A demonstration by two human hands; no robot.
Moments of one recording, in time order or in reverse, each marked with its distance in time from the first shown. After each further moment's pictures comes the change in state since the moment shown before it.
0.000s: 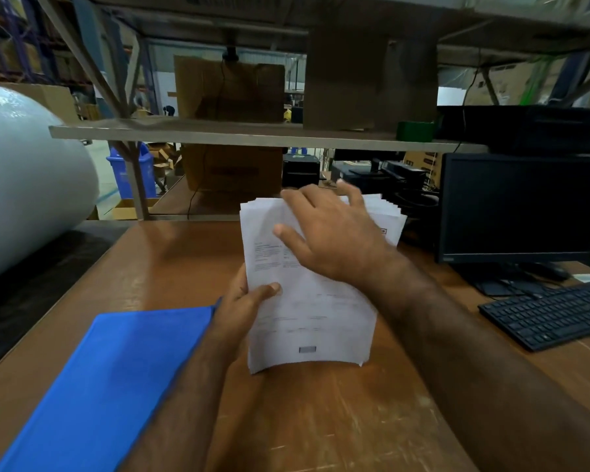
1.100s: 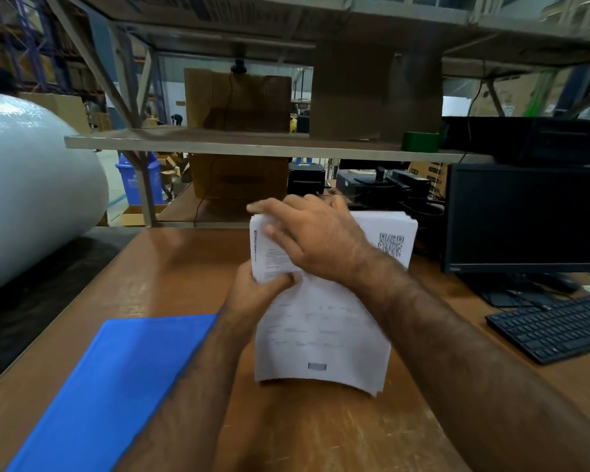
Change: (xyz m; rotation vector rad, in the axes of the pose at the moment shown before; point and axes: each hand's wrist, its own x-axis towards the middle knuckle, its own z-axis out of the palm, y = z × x) left_hand 0.015 0.025 0.005 0.002 -0.063 0.080; right_hand 0.020 -0.015 -0.001 0.108 -0.046 -0.130
